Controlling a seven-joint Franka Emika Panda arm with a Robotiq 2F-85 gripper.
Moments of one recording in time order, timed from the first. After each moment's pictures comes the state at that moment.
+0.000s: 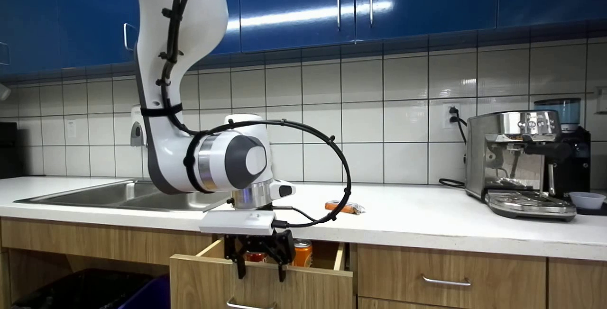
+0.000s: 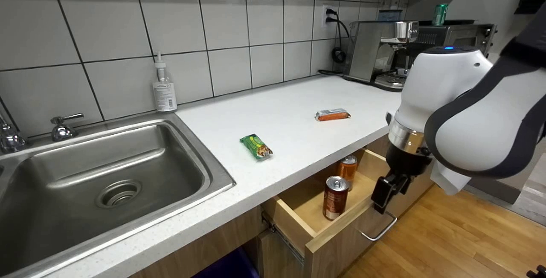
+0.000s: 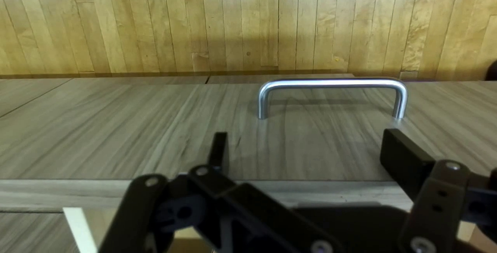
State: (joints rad) arm -0.01 0.26 -0.12 -2.60 -0.11 2.96 -0.05
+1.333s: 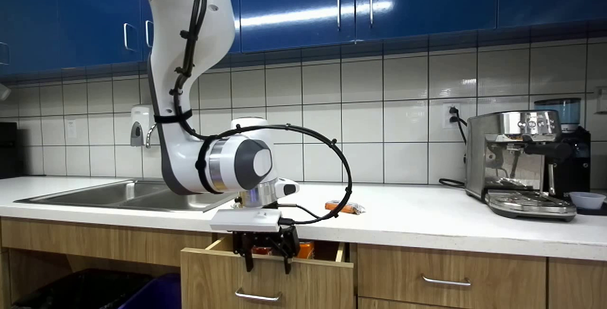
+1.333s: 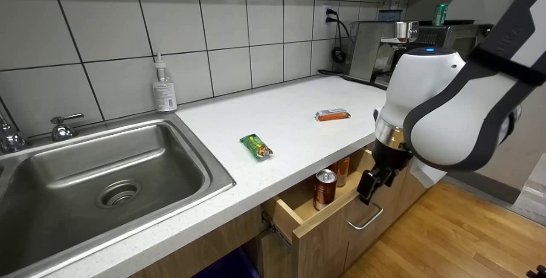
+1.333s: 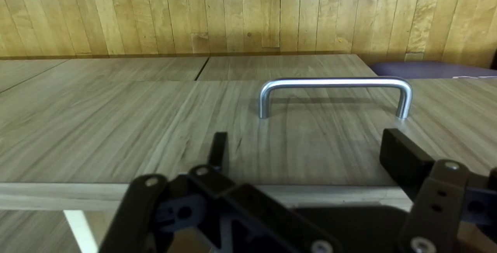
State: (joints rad) arm -0.01 0.33 -0.11 -2.51 -0.10 2.97 -0.05
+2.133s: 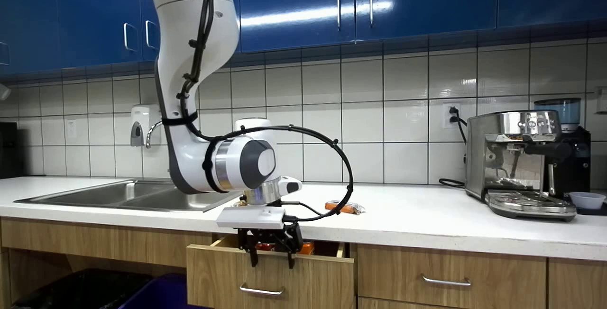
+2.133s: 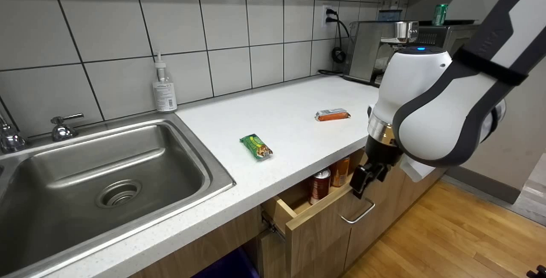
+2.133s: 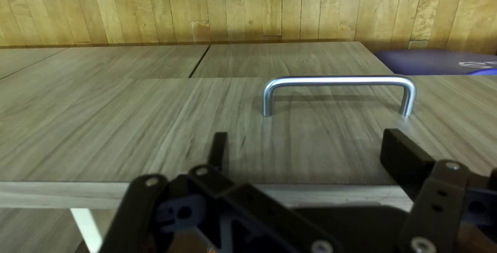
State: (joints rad) arm -0.01 0.36 -0.11 -2.45 -0.10 2.97 -0.05
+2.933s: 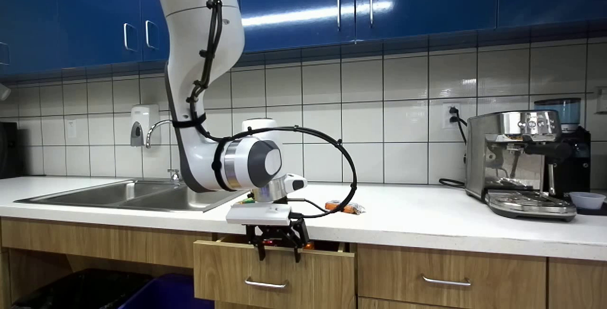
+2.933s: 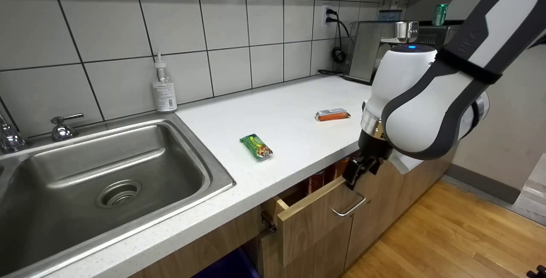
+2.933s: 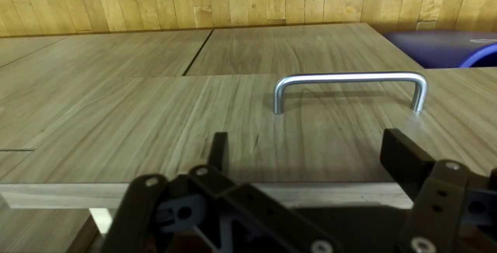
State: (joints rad) arm -0.02 0.40 -0.11 -2.38 -0.08 2.97 -0.05
